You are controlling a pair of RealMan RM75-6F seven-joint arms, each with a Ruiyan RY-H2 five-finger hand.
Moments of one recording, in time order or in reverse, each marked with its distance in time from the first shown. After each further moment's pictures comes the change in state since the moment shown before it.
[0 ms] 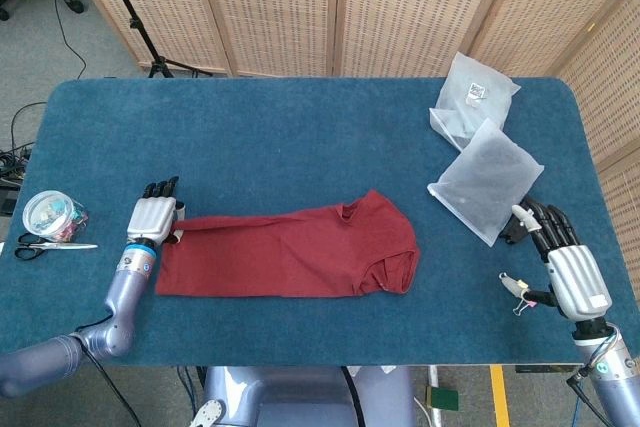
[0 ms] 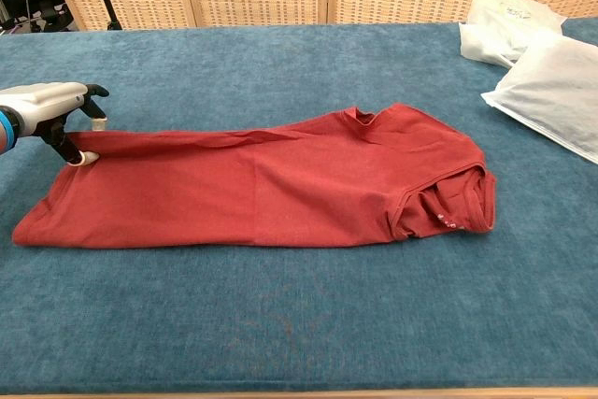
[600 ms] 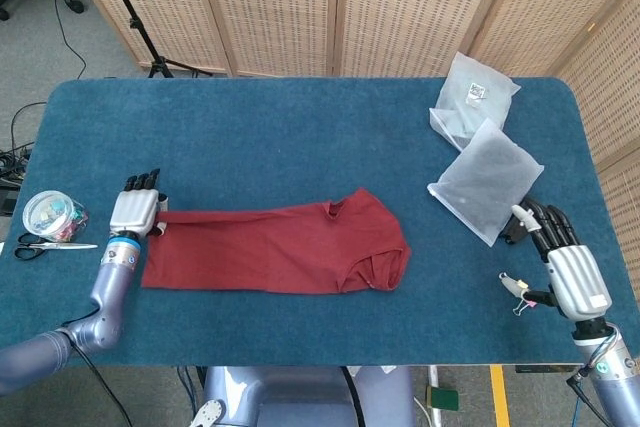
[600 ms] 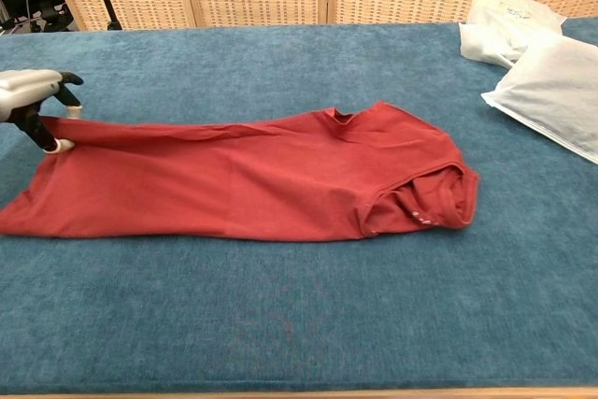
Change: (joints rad) left arm 0.009 0.045 -0.014 0.050 -0.018 -0.022 0.000; right arm 0.000 -0.001 0.001 -0.001 -0.001 -0.006 -0.005
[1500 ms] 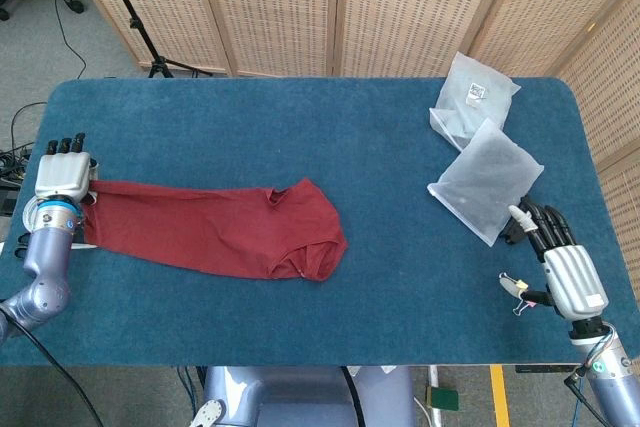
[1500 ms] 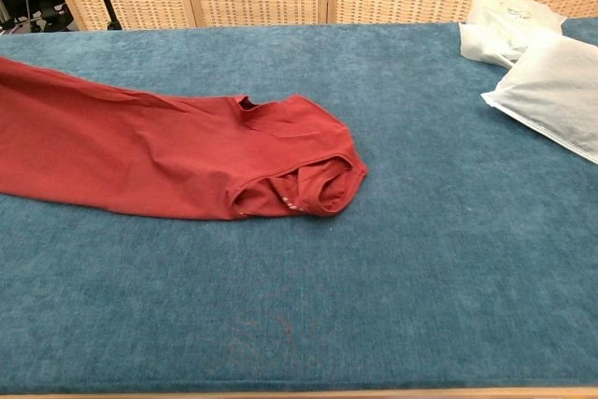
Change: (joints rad) left arm -0.092 0.323 0.006 -0.144 -0.334 -0.040 0.265; right arm 0.002 -0.006 0.002 -0.005 0.005 -0.012 -0.019
